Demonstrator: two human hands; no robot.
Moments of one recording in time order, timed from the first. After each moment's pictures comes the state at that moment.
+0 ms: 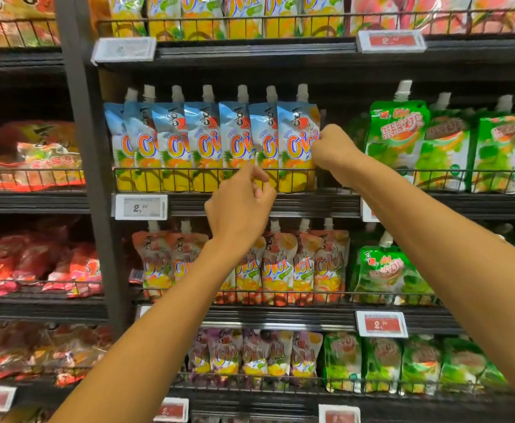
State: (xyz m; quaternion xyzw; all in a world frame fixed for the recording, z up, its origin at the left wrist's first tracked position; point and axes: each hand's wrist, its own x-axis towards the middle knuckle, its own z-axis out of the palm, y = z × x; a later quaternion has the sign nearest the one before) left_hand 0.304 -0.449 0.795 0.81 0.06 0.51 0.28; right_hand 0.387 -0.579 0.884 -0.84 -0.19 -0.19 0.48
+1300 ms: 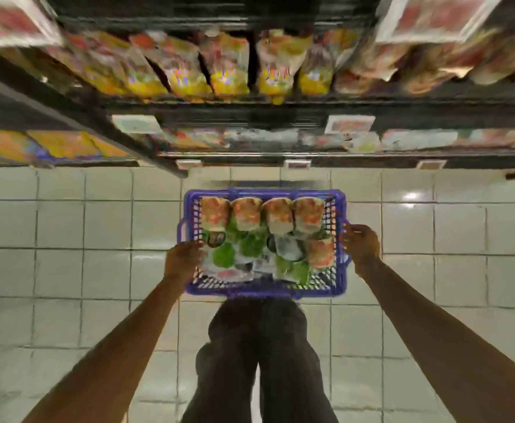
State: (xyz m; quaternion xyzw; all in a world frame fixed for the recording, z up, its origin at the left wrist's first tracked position) left_hand 0.080 -0.446 -0.096 0.64 0.54 -0.22 0.50; right_hand 0.226 -0.777 -0.102 -0.81 0.31 0.34 0.37
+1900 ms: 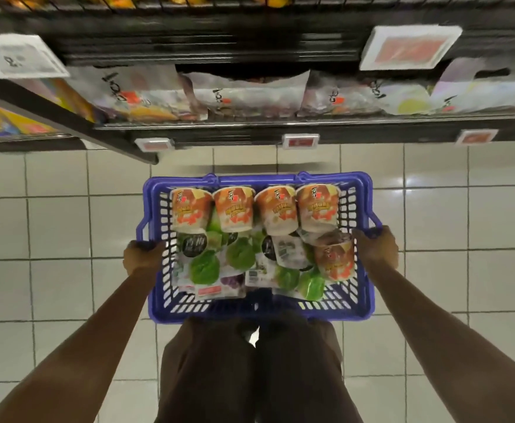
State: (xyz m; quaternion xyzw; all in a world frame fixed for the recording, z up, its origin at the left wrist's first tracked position) left_hand 0.081 -0.403 -0.272 0.69 0.64 -0.14 0.31; right_hand 0.214 -0.798 -0.255 -0.85 0.36 0.26 0.27
